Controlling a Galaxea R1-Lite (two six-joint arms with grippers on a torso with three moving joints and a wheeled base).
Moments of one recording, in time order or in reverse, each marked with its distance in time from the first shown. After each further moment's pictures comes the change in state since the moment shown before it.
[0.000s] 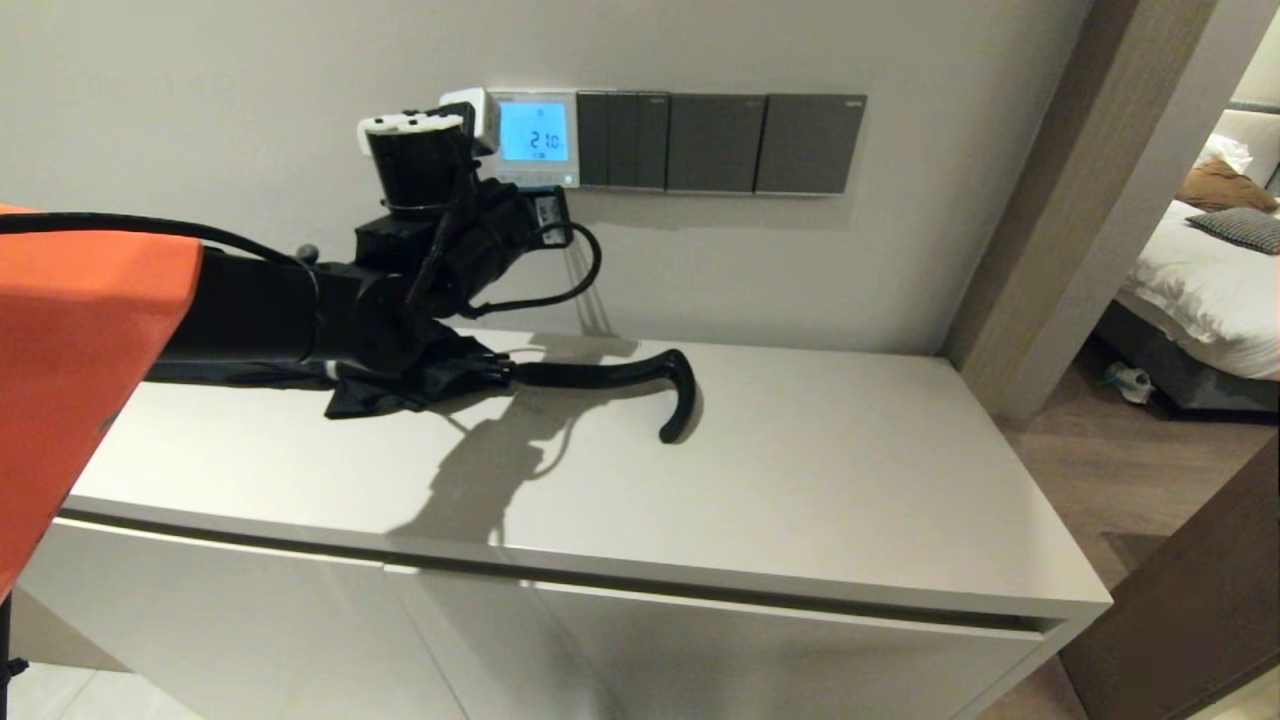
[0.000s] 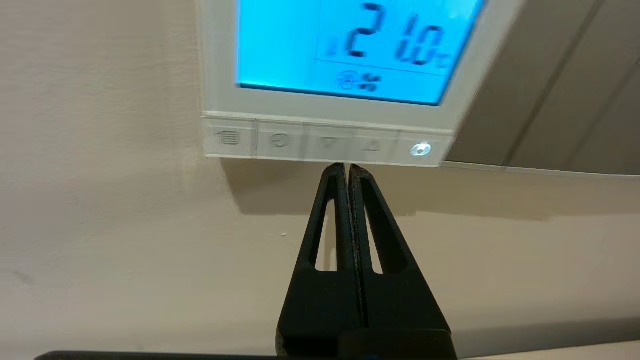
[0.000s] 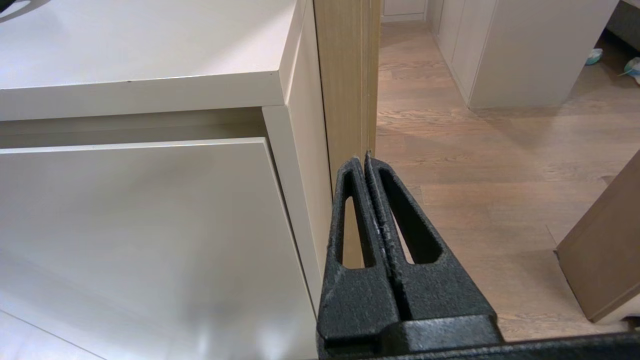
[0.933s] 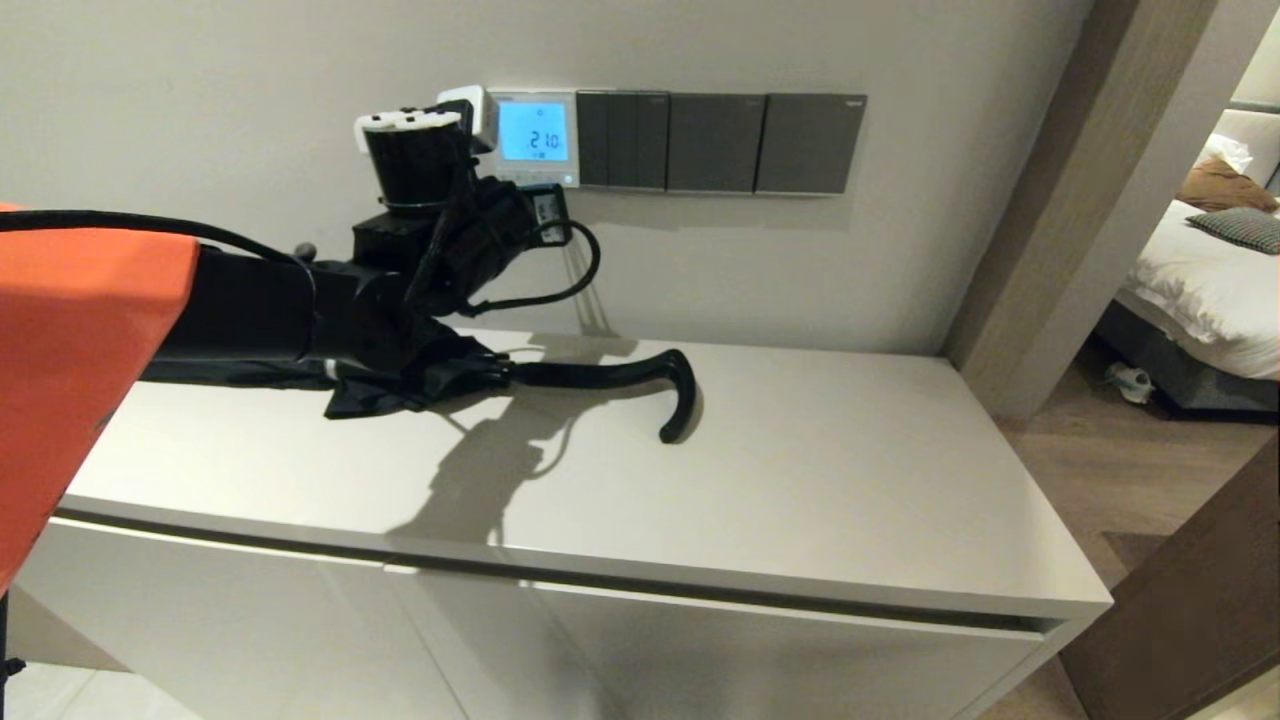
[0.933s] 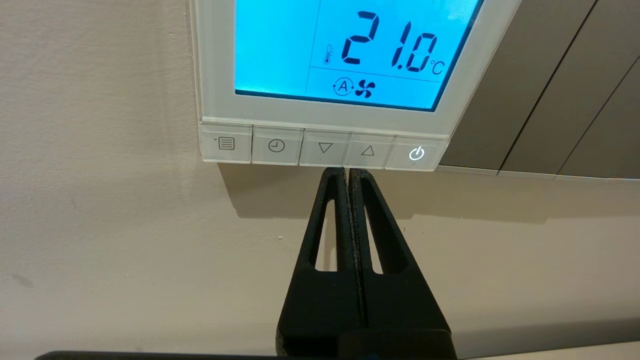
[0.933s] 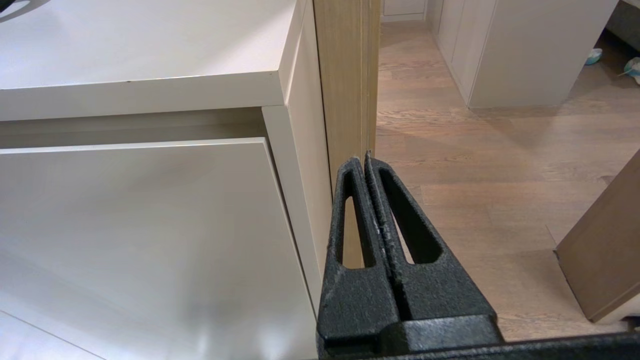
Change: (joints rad) left arm -0.001 -0.007 -0.003 -0.001 0.000 0.000; right arm 0.000 0.000 0.000 0.000 -0.001 0.000
